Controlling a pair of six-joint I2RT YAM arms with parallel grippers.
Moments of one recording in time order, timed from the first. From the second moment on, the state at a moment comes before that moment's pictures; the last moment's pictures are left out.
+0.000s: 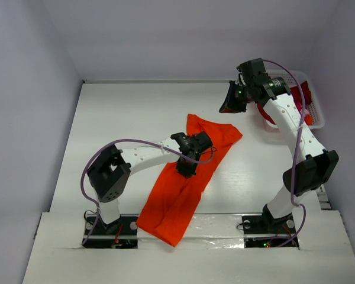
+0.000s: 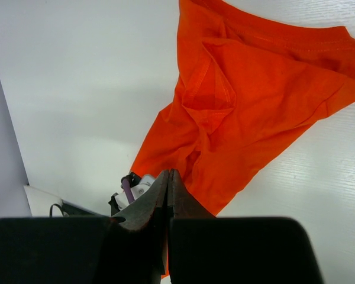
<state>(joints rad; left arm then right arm) -1.01 1.79 1.34 -0.91 -0.07 -0.62 0.33 1.67 1.84 -1.04 -0.22 0.55</state>
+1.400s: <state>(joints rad) -0.99 1.82 1.20 -0.85 -0.05 -0.59 0.33 1.70 1.86 -1.04 -0.22 0.55</state>
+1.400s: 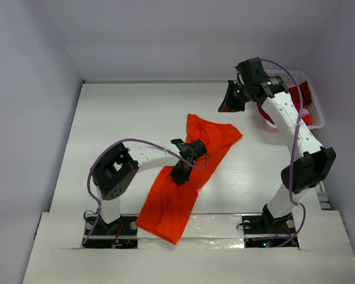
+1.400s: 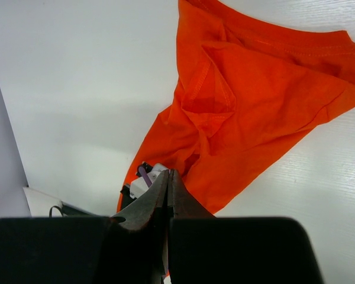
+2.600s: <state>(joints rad) -0.63 2.35 2.15 -0.72 0.15 -0.52 0.33 1.64 1.91 -1.12 -0.19 0.53</state>
